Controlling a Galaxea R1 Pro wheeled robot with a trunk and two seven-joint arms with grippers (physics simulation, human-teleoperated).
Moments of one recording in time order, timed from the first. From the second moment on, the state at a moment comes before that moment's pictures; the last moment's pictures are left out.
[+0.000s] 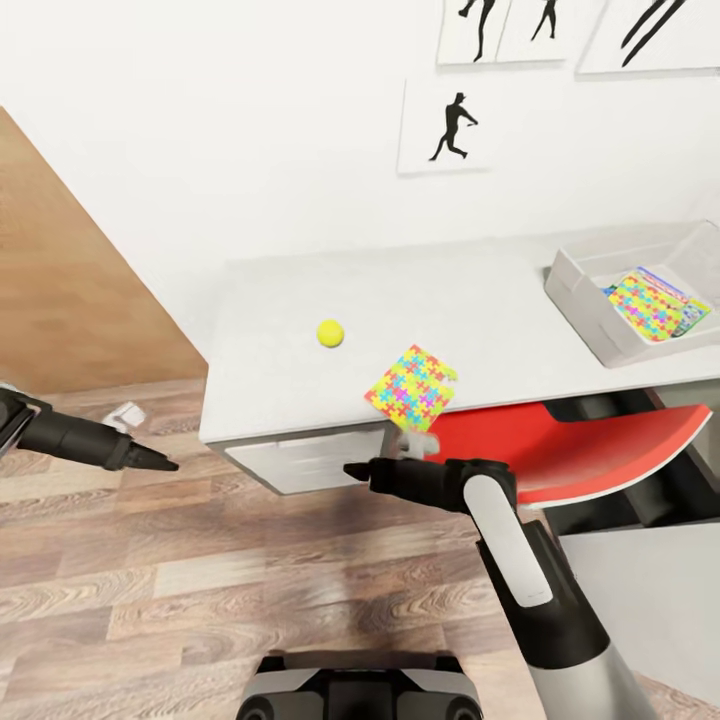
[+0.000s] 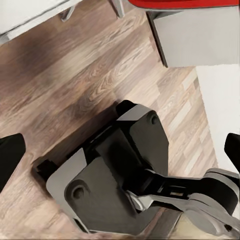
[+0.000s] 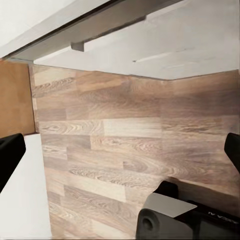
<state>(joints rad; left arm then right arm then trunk) -0.99 0.74 -0.35 -1.01 0.06 0.92 -1.50 -0.58 0.06 0.31 -1.61 -0.97 1.04 -0.42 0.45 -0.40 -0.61</state>
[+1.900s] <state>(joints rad) -0.98 0.72 0.54 -0.02 -0.19 0.31 -1.57 -0.29 0.03 0.32 -1.61 -0.95 0.90 -0.32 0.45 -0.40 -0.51</state>
